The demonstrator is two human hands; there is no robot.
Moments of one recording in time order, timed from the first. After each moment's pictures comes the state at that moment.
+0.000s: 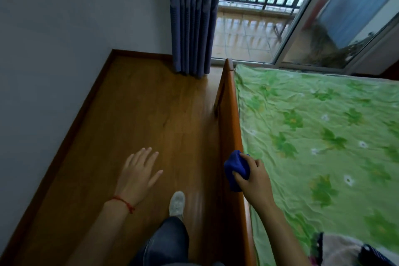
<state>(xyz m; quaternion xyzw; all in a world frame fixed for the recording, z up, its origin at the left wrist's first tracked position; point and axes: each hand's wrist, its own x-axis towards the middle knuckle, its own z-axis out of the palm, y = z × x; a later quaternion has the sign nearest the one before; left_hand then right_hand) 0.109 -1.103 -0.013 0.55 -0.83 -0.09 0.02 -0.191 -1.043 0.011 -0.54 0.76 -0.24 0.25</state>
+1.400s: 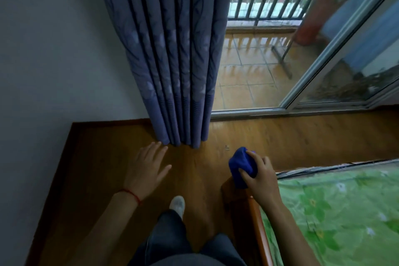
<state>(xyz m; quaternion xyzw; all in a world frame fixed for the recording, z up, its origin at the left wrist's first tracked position) -0.047 -1.918 -0.002 0.48 -0.87 -0.09 0.05 -0.328 -1.806 0.016 -0.49 0.79 -0.28 0.23</state>
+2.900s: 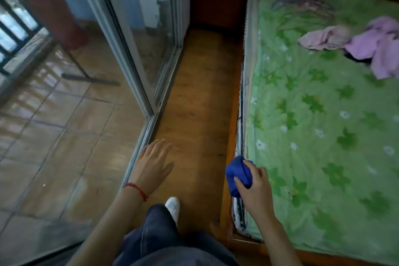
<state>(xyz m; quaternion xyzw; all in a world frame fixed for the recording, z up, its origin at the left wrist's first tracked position) -0.609 -2.204 -0.005 -0.17 -0.98 -0.12 -0.01 -0.548 -1.935 0.014 0.16 0.91 -0.37 0.07</state>
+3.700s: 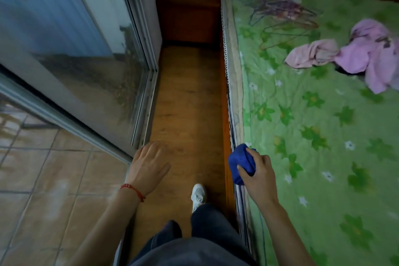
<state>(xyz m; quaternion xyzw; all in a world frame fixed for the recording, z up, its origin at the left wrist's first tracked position) -0.935 -2.158 -0.015 -0.23 -0.96 -0.14 -0.04 -0.853 -1.880 0.015 0.21 0.91 -0.36 0.01</state>
